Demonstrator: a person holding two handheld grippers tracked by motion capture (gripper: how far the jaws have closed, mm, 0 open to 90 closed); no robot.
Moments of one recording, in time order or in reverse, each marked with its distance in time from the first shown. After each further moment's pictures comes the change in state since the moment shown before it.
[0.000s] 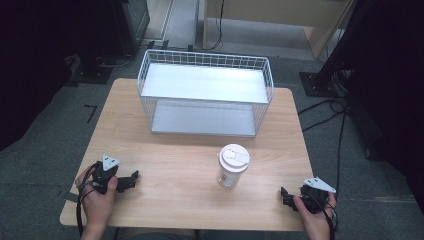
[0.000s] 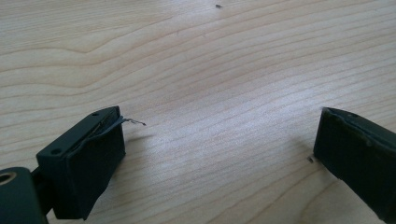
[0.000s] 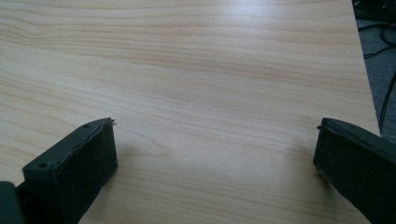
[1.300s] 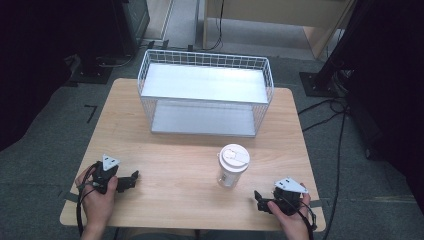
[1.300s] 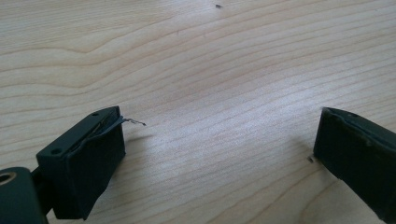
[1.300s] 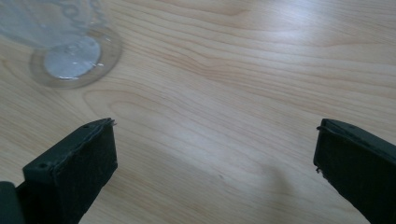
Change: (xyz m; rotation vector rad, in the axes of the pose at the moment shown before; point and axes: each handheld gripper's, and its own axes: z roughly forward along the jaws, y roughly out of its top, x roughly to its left) left arm 0.000 0.000 0.000 -0.001 0.000 0.000; right arm 0.081 0.014 -0.008 -0.048 0.156 -0.142
